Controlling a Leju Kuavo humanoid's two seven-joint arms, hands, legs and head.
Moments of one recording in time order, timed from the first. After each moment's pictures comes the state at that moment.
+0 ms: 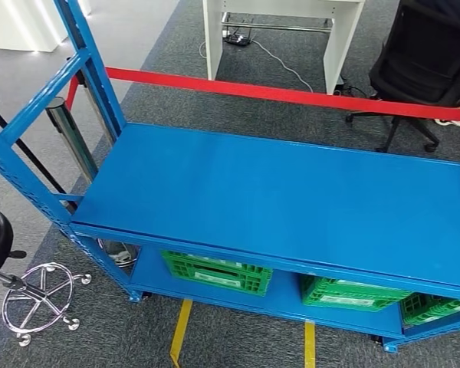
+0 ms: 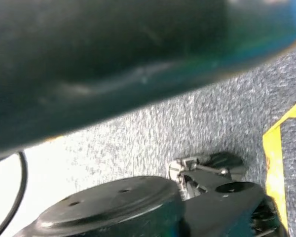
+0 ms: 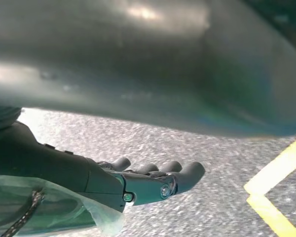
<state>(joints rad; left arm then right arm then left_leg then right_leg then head) -0.06 -0.22 1.00 -0.21 -1.14 0.29 -0.34 -0.05 0.19 -0.86 -0.19 1.38 -0.16 0.01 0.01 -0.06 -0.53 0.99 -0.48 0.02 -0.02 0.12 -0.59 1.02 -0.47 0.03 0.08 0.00</state>
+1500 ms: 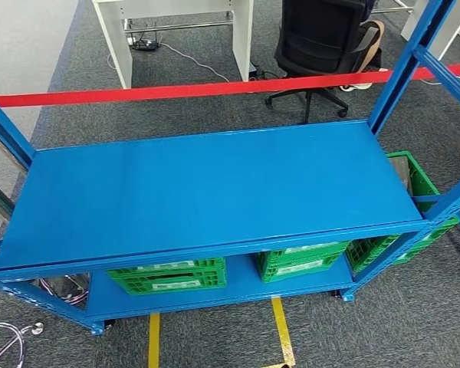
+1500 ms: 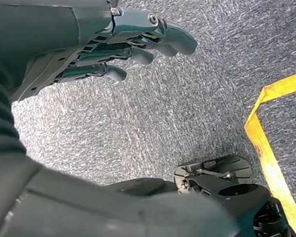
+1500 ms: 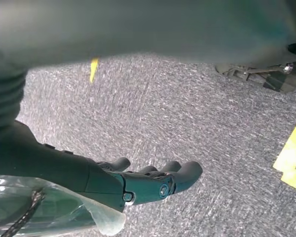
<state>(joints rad) -0.06 -0.22 1.00 -0.21 -1.15 0.34 -0.31 -0.05 0.19 -0.86 -0.19 1.42 -0.26 -0.08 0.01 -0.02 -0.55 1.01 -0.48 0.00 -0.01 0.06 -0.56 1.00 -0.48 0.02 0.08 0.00</state>
